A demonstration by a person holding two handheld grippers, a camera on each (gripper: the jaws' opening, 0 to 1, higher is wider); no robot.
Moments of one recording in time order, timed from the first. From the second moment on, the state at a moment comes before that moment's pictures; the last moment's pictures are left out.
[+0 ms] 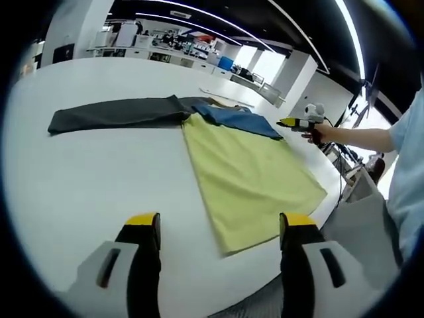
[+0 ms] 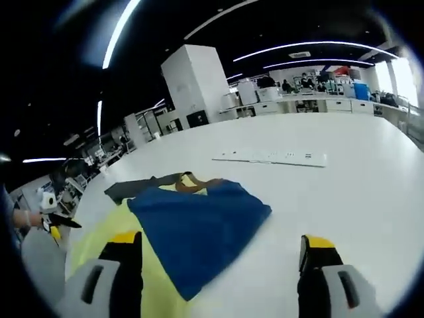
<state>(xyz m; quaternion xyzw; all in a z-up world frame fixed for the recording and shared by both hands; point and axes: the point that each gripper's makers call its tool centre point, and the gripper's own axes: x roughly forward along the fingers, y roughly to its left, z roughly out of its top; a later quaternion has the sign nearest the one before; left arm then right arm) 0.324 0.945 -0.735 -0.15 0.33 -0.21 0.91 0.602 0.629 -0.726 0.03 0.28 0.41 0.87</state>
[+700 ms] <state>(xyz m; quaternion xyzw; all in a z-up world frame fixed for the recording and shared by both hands) 0.351 0.961 -0.723 -0.17 0.30 -0.20 0.92 0.559 0.628 -0.707 -0.03 0.29 0.46 0.84</state>
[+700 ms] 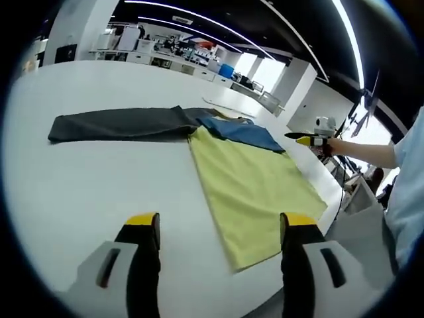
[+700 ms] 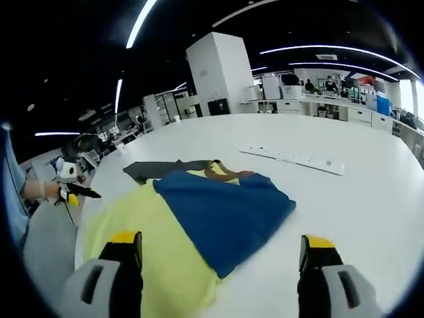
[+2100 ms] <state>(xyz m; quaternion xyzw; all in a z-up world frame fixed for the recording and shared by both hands) 0.423 1.133 -0.742 -0.13 0.29 0.01 0.95 0.485 0.600 -0.699 0.00 0.29 0.45 0.84</state>
